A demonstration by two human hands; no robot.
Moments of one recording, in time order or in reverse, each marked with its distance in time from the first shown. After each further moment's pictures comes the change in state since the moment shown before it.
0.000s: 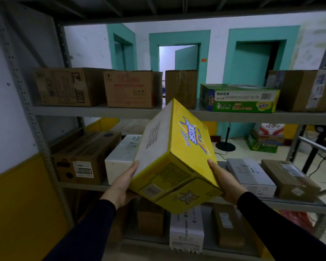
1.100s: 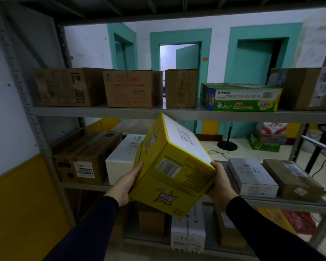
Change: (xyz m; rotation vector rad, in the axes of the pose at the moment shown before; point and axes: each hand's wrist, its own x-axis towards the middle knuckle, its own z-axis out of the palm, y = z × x) left_hand 0.005 0.003 0.008 0.131 0.087 -0.097; right_hand 0.013 0.016 0.025 0.430 0.073 -0.030
